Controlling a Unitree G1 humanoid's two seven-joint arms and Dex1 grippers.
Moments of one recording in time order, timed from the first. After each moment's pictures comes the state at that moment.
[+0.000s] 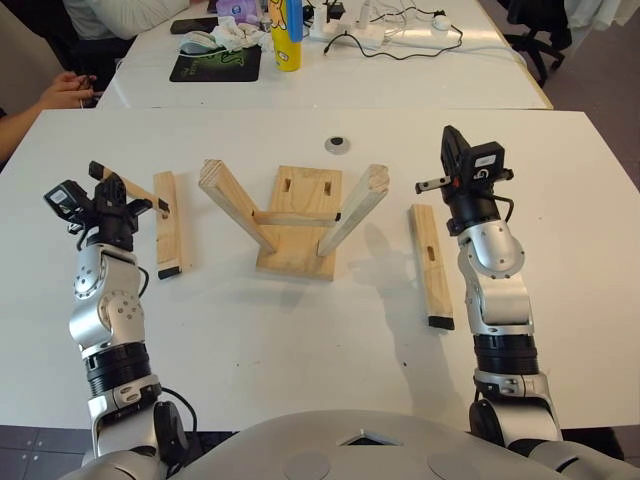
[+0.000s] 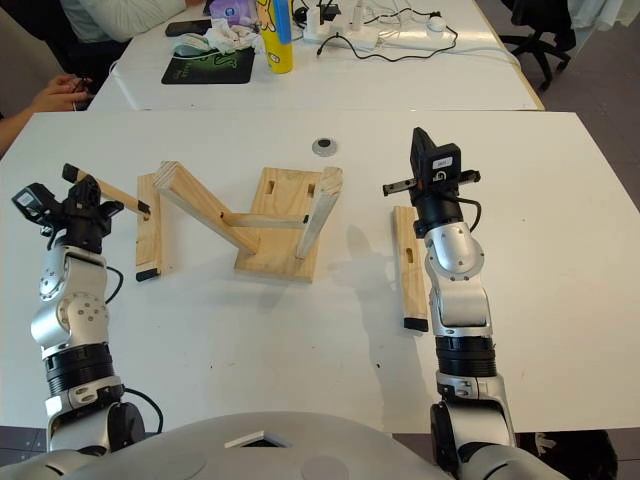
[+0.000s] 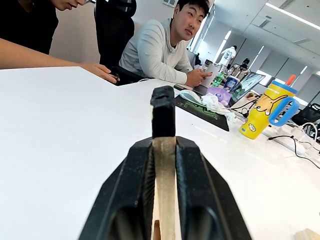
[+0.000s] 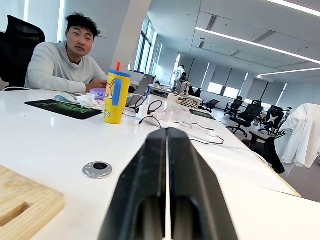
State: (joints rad) left arm -0.15 0.26 0.44 0.04 -0.54 0.23 0.00; right arm -0.21 -0.23 -0.05 -0.07 0.01 0.00 0.13
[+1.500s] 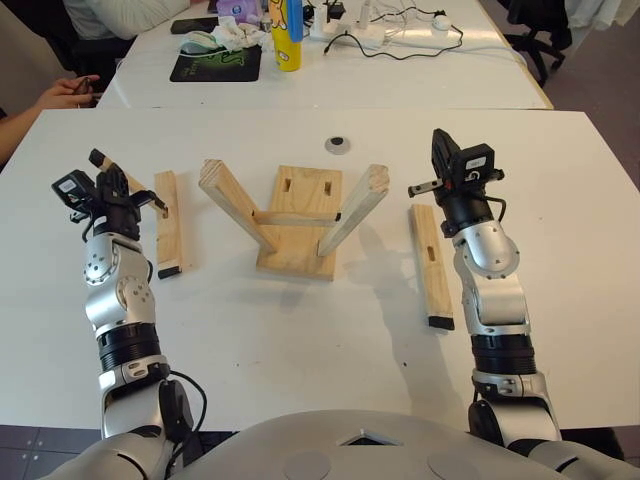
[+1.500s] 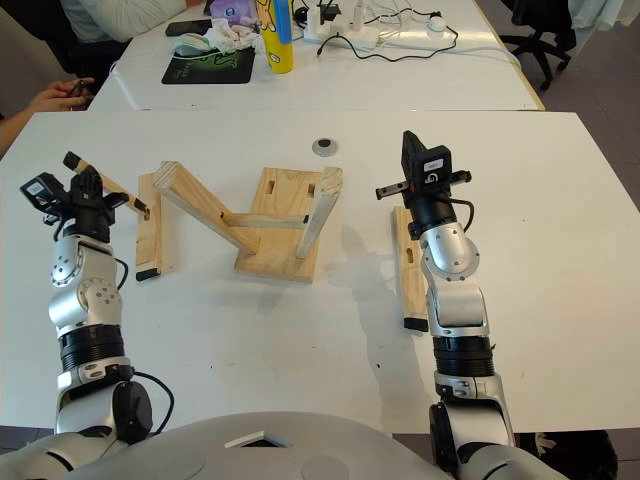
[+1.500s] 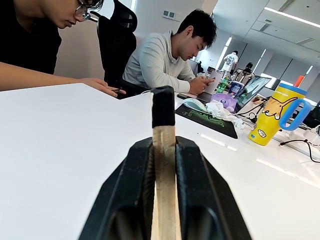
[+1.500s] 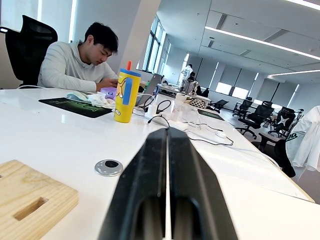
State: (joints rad) left arm -0.27 0.25 0.44 0.25 -0.41 0.06 -0.04; right arm -0.21 -0.23 -0.03 -0.07 0.01 0.00 0.16
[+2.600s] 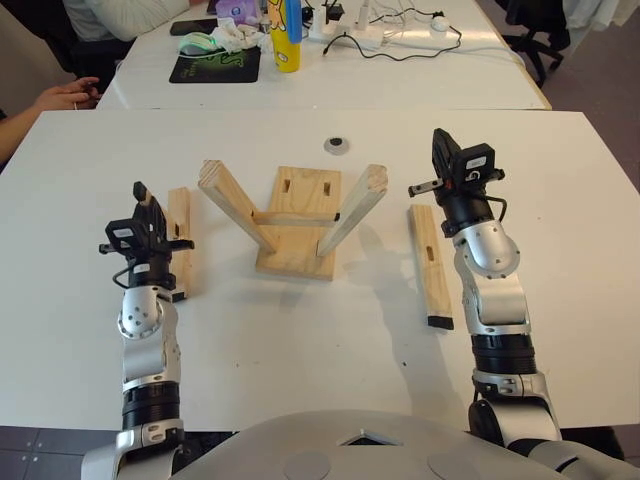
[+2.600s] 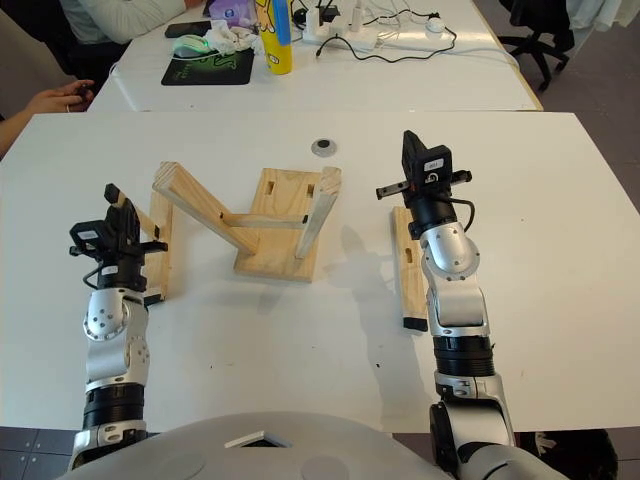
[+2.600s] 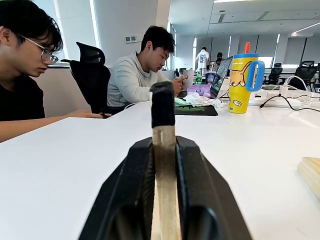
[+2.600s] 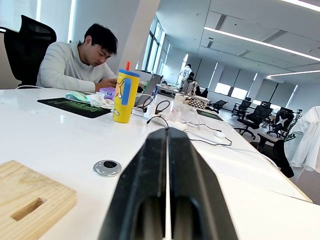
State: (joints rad) left arm 0.10 0.16 0.23 0.08 -0.14 -0.28 -0.06; right arm -0.21 -0.23 -0.03 -0.07 0.01 0.00 0.16
